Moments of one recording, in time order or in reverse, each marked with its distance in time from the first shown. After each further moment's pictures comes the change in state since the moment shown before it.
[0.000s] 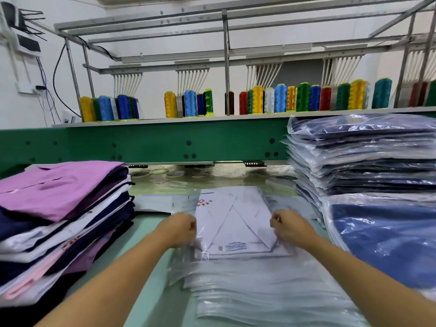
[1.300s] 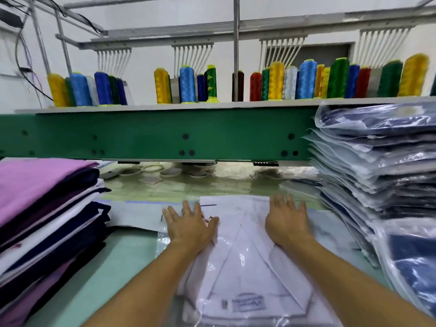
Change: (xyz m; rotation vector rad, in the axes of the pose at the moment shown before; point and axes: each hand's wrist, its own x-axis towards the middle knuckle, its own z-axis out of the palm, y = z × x) left_hand 0.152 0.006 0.062 0.119 0.062 -0.366; right_hand 0.146 -0.022 0.062 -0.546 0.036 0.064
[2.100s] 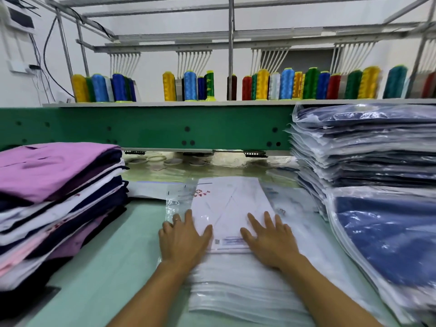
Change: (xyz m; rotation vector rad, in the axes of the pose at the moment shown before) left_hand -0.175 -0.025 0.005 -0.212 0.164 -0.062; right_hand -0.177 0.006 0.001 0.259 -0.196 -0.097
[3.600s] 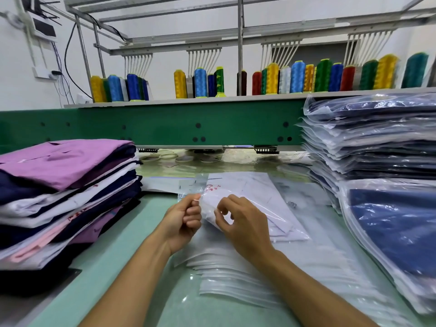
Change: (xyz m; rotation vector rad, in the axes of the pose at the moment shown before) left_hand 0.002 -0.024 -0.058 -1.955 -0.611 -0.274; right_hand -0.038 -0.094 -0.020 0.368 0.728 -0.477
